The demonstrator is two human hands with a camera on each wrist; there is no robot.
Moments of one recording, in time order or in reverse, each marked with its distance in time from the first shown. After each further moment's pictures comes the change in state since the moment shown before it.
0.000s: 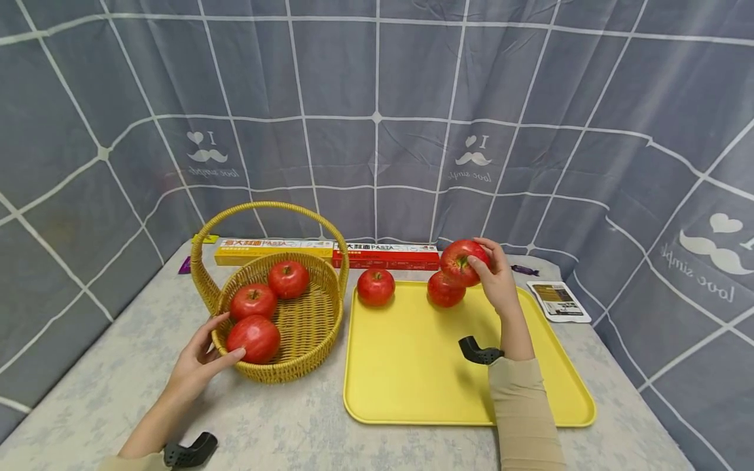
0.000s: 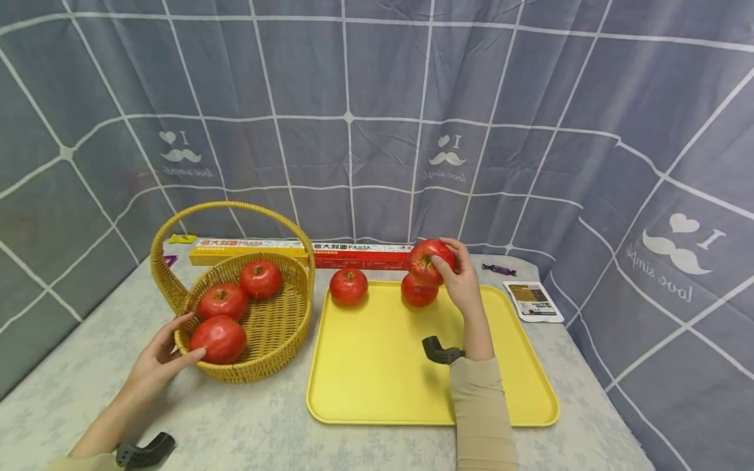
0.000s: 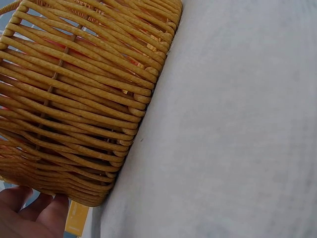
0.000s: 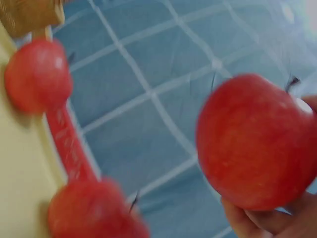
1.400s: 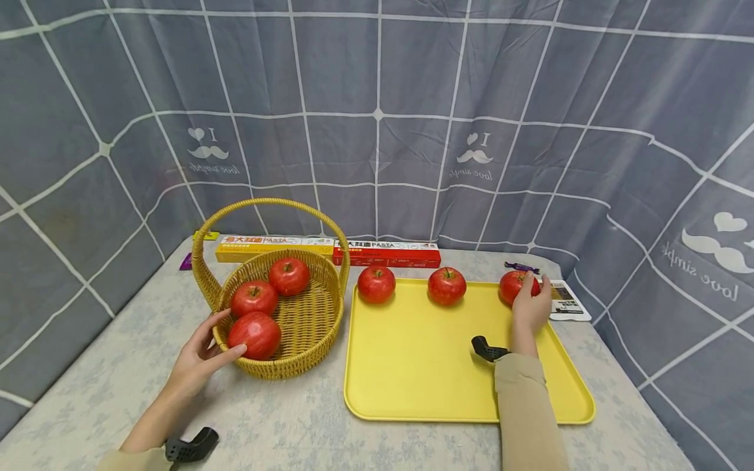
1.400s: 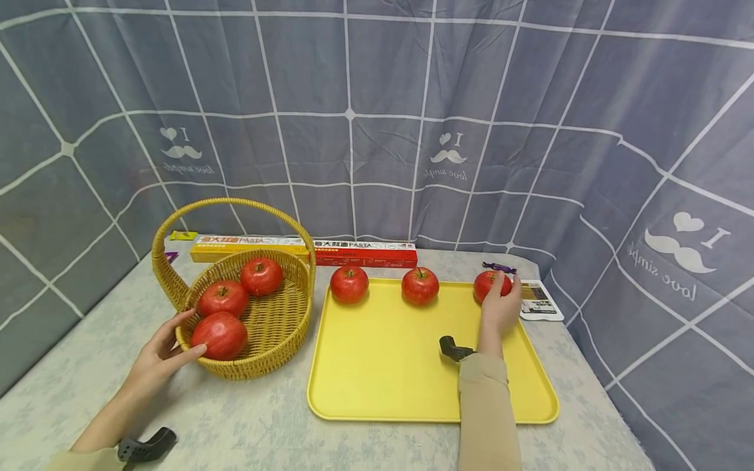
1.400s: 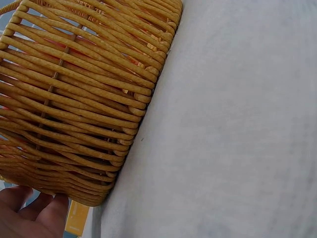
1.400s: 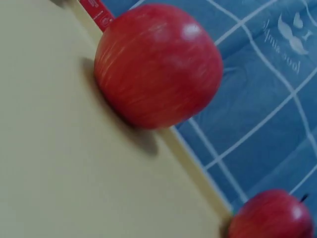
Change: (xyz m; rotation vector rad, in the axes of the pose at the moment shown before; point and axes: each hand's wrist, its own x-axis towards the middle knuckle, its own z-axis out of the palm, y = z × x) left_hand 0.000 0.002 0.000 -0.010 -0.007 -0.017; right_hand -0.013 0.092 -0.049 -0.395 0.790 0.443
